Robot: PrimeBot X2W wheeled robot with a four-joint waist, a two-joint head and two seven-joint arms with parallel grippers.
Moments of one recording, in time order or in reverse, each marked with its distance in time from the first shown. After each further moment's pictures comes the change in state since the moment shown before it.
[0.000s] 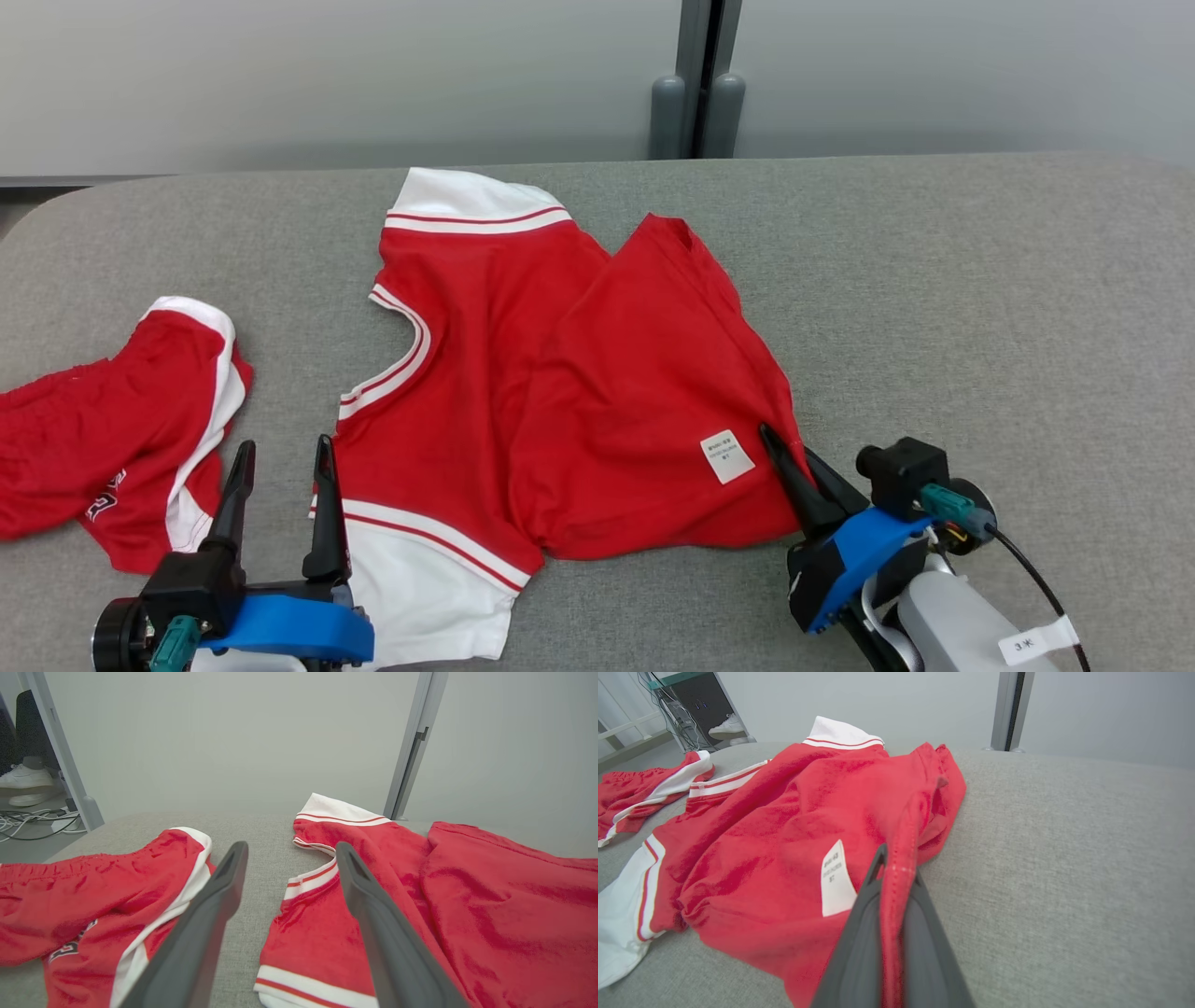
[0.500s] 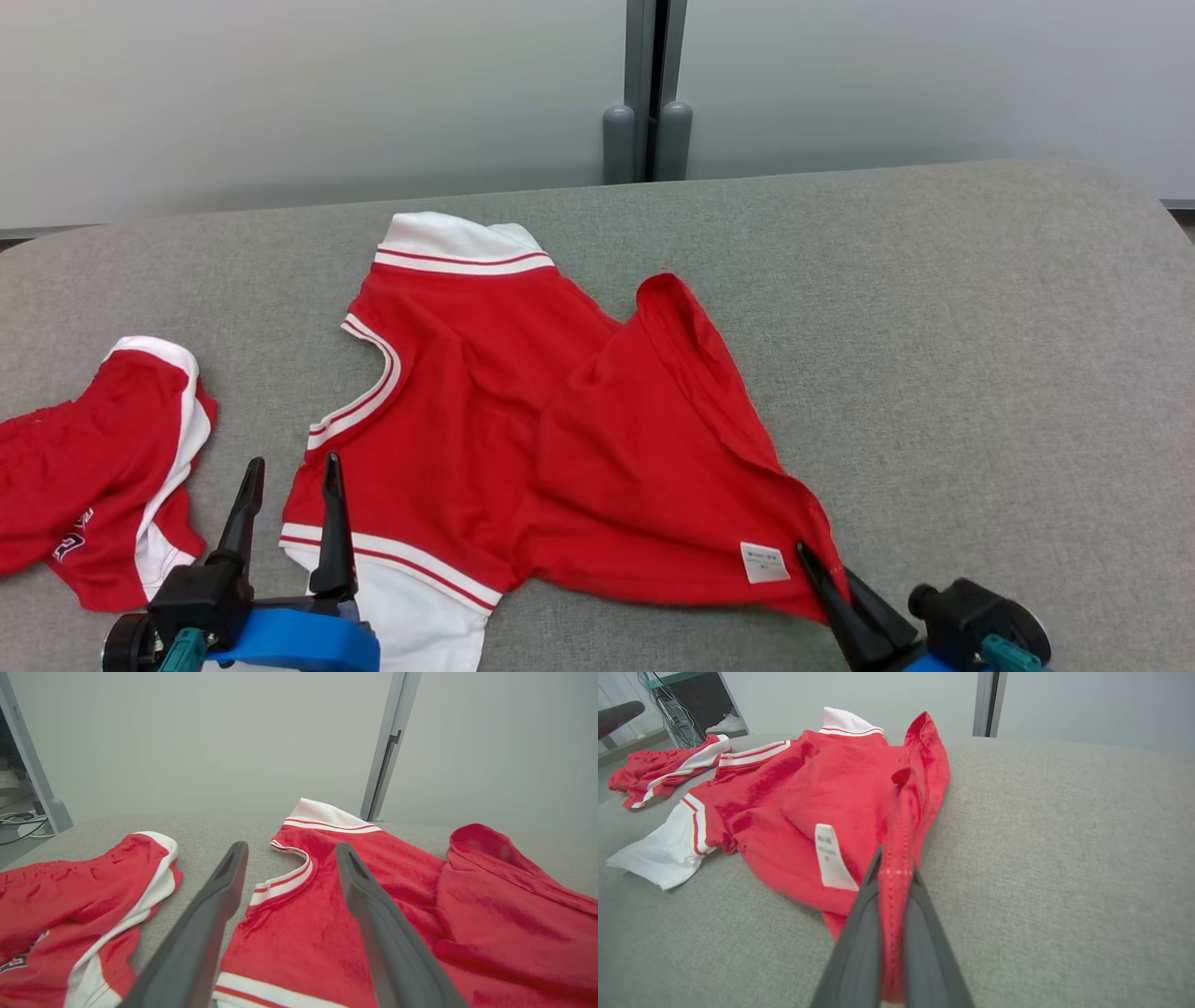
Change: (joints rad) left arm 0.023 0.000 -0.012 0.010 -0.019 0.001 0.000; right arm 0.339 -0.101 -0.036 -0.346 -0.056 0.000 0.000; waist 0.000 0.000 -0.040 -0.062
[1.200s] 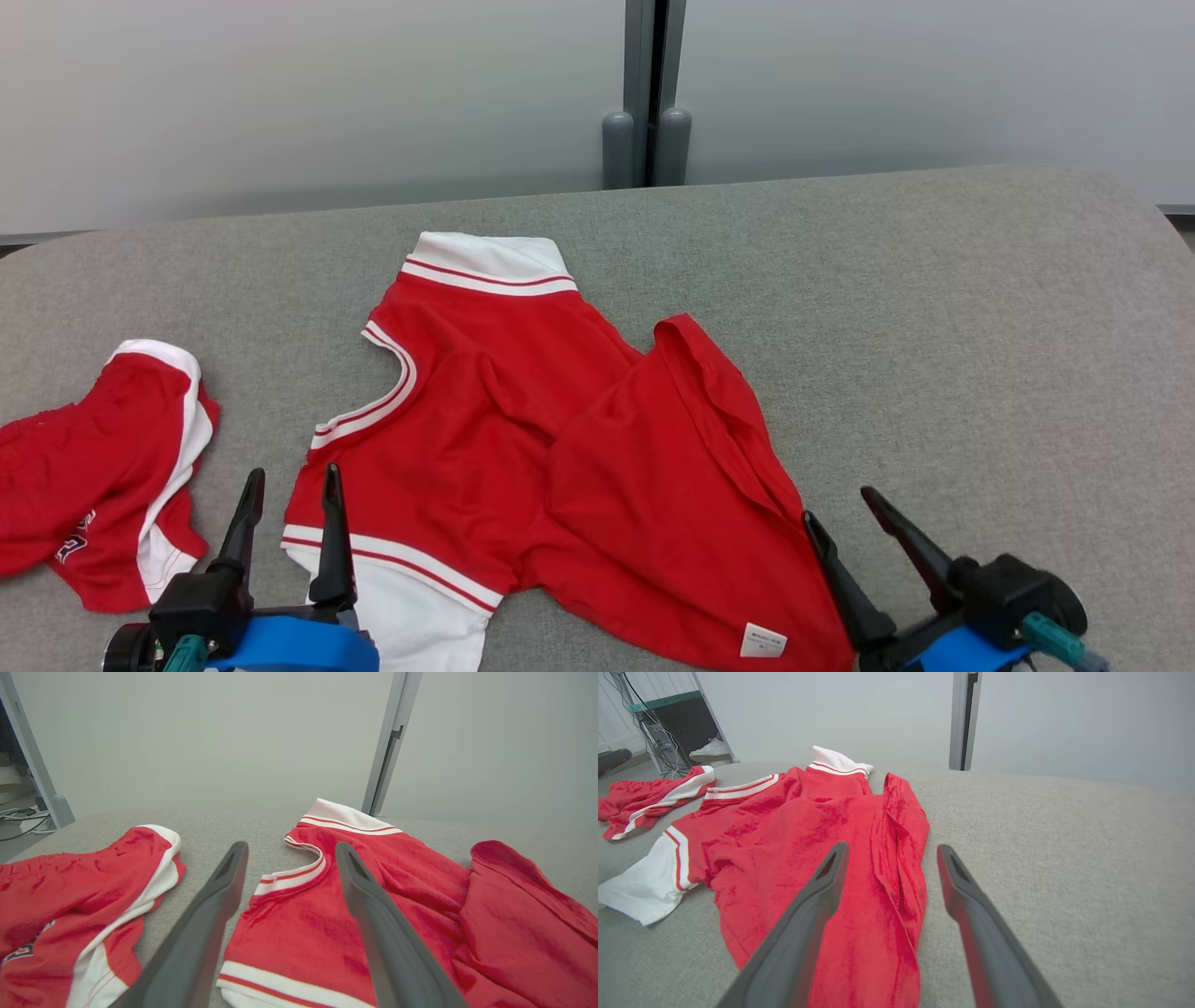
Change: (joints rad) left arm 0.010 0.000 0.004 0.012 0.001 -0.010 0.000; right arm 0.043 0.002 -0.084 -0.088 -0.021 0.000 0.000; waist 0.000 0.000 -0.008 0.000
